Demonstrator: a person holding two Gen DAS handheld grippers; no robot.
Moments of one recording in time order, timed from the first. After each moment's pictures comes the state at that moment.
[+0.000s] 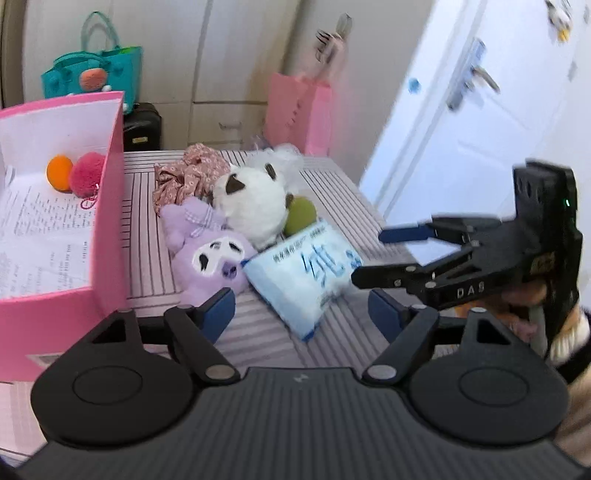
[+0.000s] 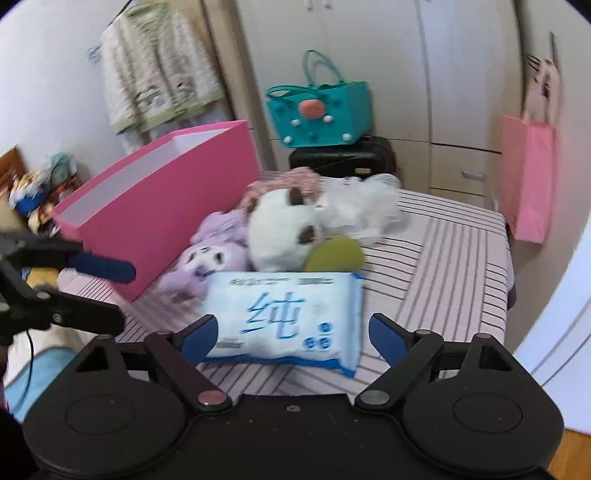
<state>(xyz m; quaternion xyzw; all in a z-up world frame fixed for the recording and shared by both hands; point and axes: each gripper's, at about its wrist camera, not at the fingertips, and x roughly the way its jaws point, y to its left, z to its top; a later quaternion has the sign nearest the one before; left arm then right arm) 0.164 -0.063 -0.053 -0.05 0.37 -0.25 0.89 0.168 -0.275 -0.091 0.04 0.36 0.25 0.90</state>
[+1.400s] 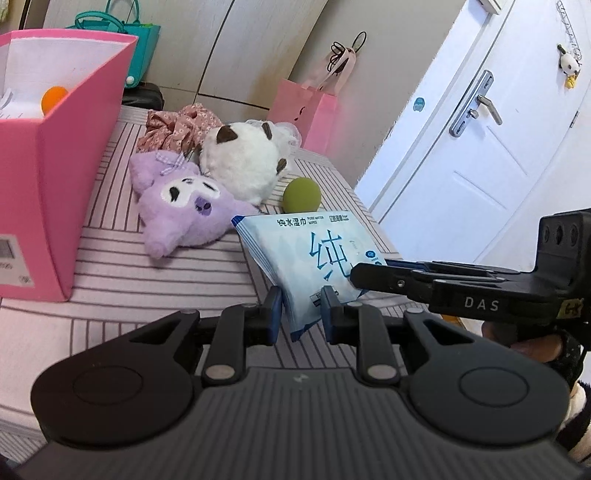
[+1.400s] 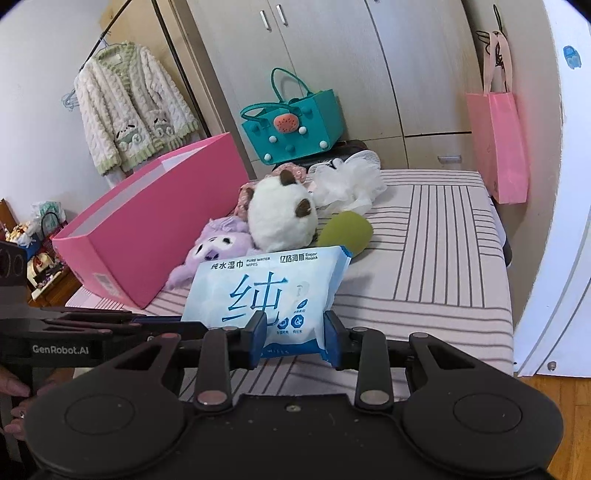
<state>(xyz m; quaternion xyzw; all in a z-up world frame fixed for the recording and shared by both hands) 0.143 -0.067 -0.108 -0.13 0.35 -0.26 0.89 0.120 -0.272 -0.113 0.11 0.34 0.21 0.91</state>
